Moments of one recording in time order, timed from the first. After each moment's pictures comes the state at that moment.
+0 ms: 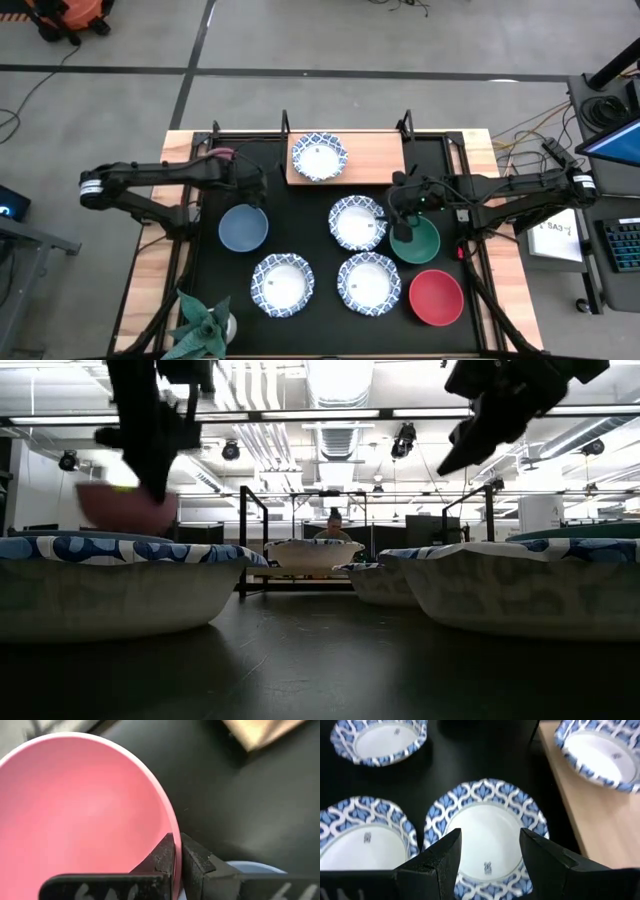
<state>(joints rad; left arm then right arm) 0.16 1.25 1.05 -1.21 -0.48 -0.79 -0.01 1.05 0.75 -0.41 0.02 0.02</state>
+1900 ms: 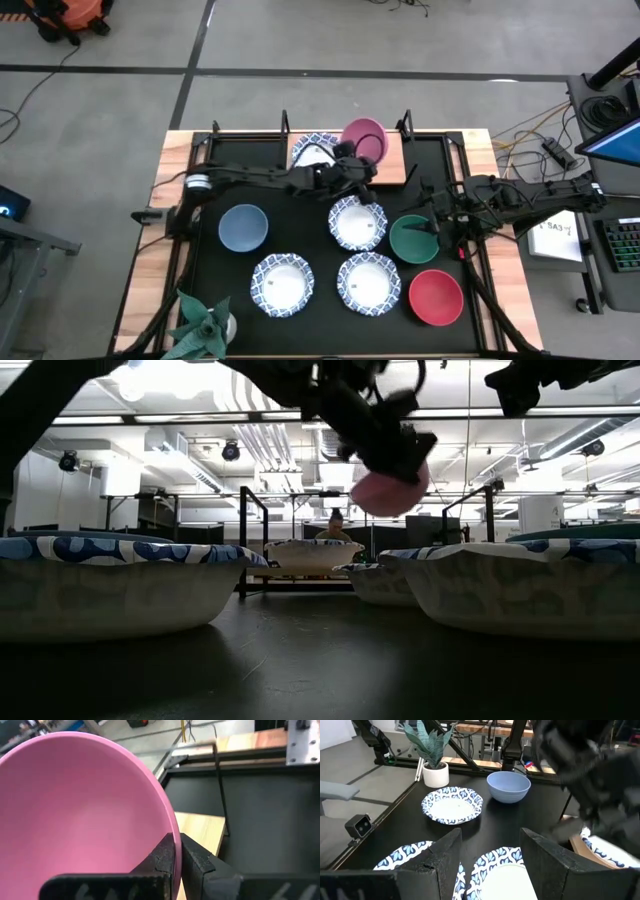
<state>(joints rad) 0.11 2.11 1.70 -0.03 -0.50 0.18 0.10 0.56 0.57 -0.25 -0.09 -0.07</state>
